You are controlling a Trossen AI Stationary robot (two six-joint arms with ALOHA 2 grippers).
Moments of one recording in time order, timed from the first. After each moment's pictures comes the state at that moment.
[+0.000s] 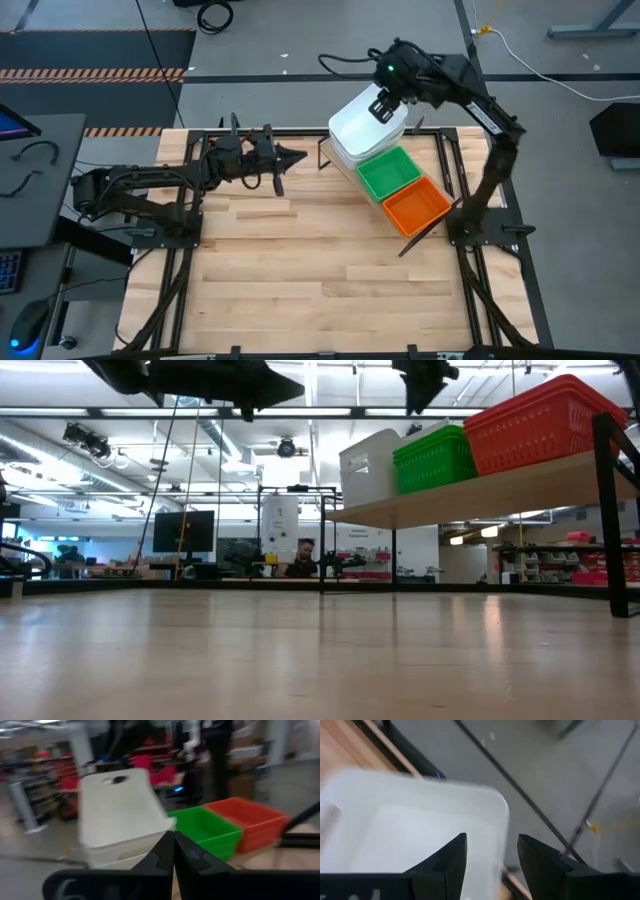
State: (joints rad) left arm 0.28 1.21 0.77 0.48 0.04 0.12; right arm -0.51 1.71 2.26 -1.45 0.47 0.03
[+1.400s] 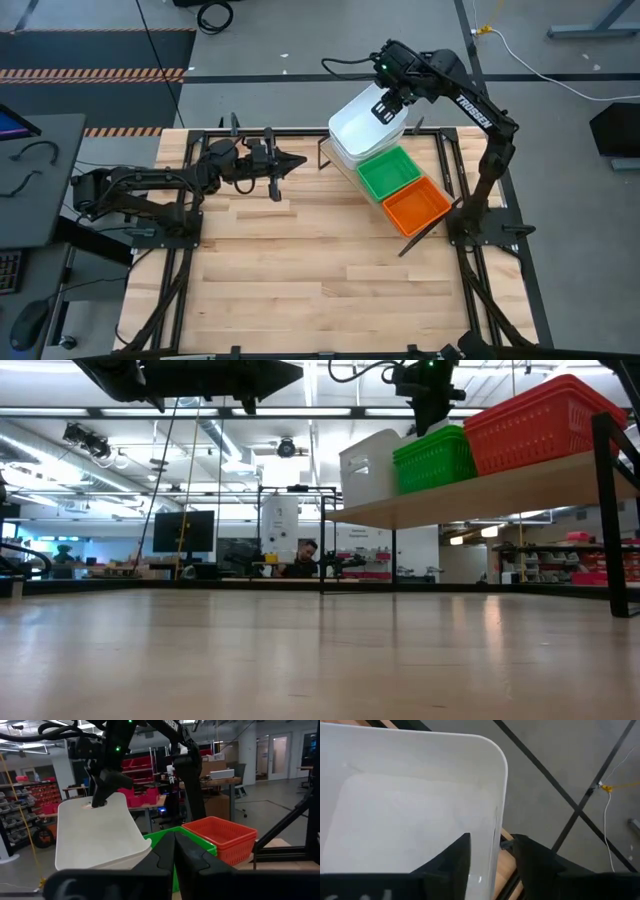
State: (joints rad) left arm 0.29 1.22 0.70 0.68 0.15 0.10; right arm -0.61 1.77 2.22 -1.57 0.39 0.10
